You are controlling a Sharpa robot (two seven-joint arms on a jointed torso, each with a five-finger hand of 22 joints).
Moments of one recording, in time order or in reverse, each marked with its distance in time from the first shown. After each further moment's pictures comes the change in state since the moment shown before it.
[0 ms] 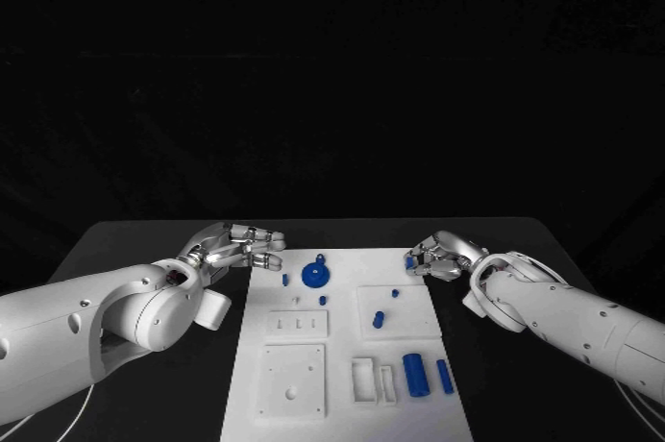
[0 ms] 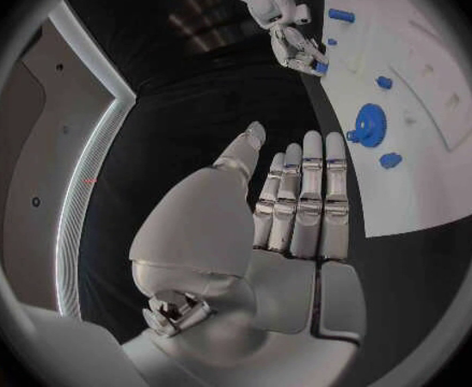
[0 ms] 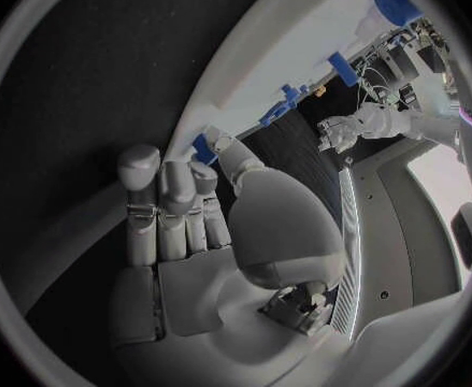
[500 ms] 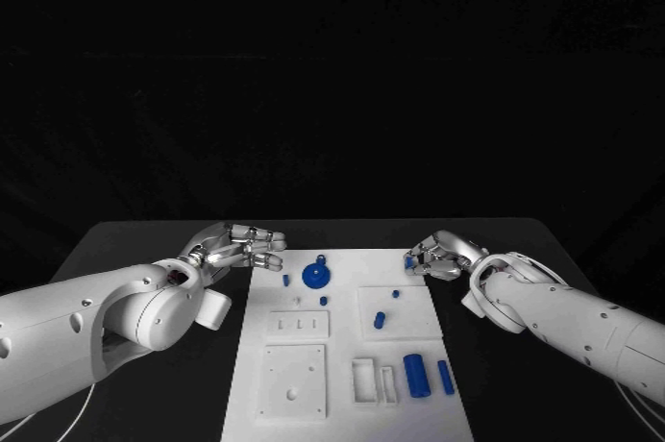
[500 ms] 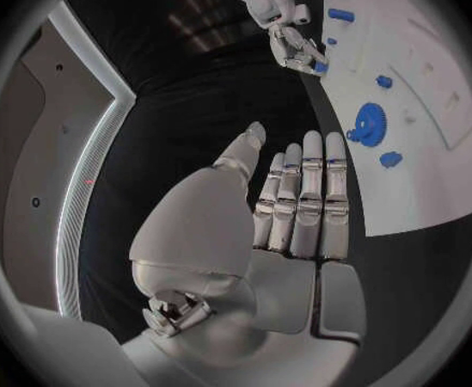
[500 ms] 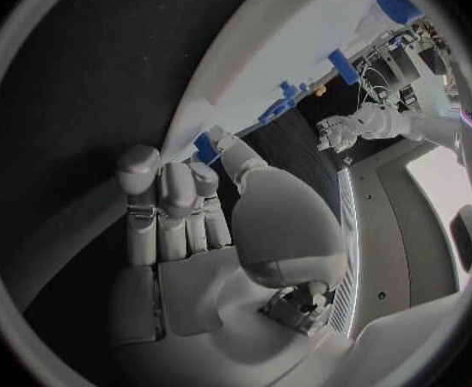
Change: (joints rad) left arm 0.000 0.001 0.000 -0.005 -0.001 0.002 -0.002; left_hand -0.002 0.002 0.003 -0.003 0.000 0.002 -0.002 0.000 0.000 0.010 -0.006 0.000 0.000 0.006 -0.006 0.002 0.001 0.000 0.000 0.000 0.010 0.001; right arm 0.000 -0.002 0.000 0.019 -0.005 -0.021 -0.008; right_hand -0.010 0.011 0.074 0.004 -0.075 0.038 -0.009 -0.004 0.001 0.009 -0.009 0.012 0.011 0.007 -0.007 0.016 0.013 0.000 0.011 -0.011 0.035 0.000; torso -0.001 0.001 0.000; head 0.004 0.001
